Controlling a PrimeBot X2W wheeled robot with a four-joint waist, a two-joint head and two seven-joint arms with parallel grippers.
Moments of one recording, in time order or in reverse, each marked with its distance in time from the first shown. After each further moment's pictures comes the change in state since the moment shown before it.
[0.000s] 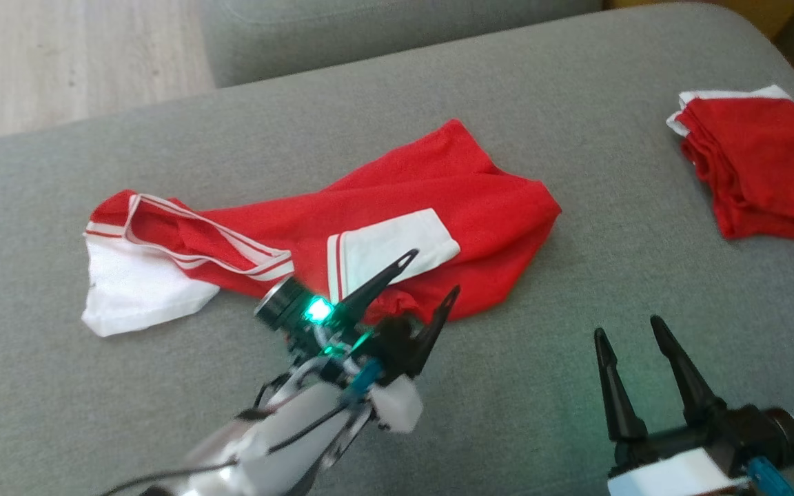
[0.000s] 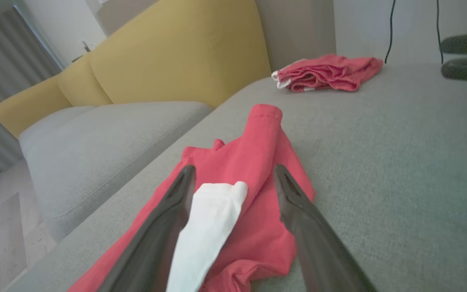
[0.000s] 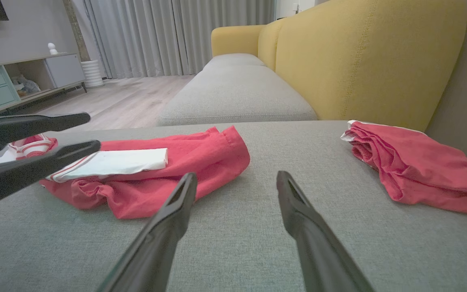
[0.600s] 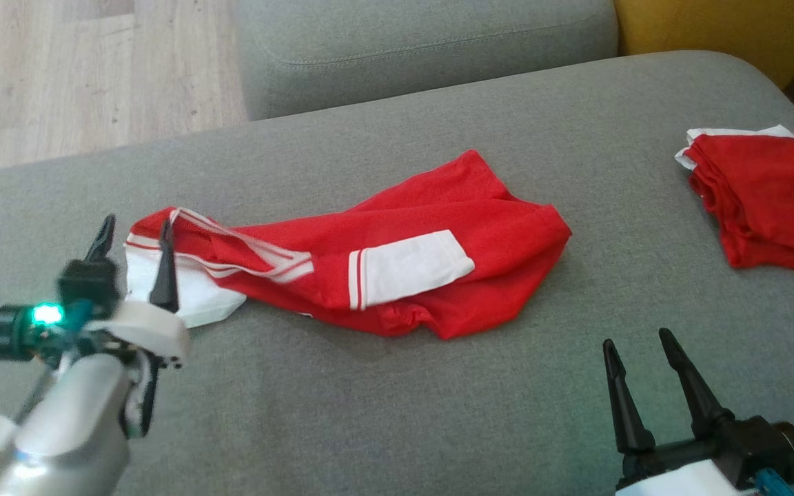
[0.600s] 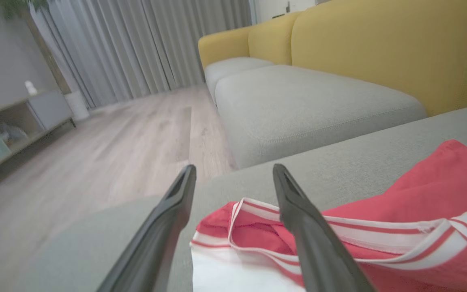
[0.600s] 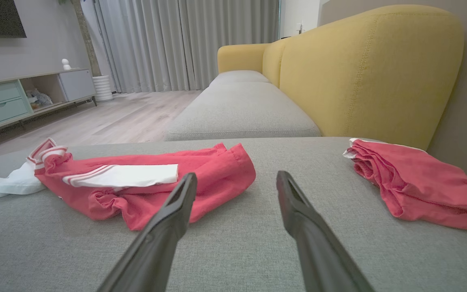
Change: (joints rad) left arm 0.055 0.257 0.379 0.158 -0.384 0.002 -0.084; right arm 0.023 0.000 -0.016 0.000 0.003 0.000 0.000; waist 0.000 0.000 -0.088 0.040
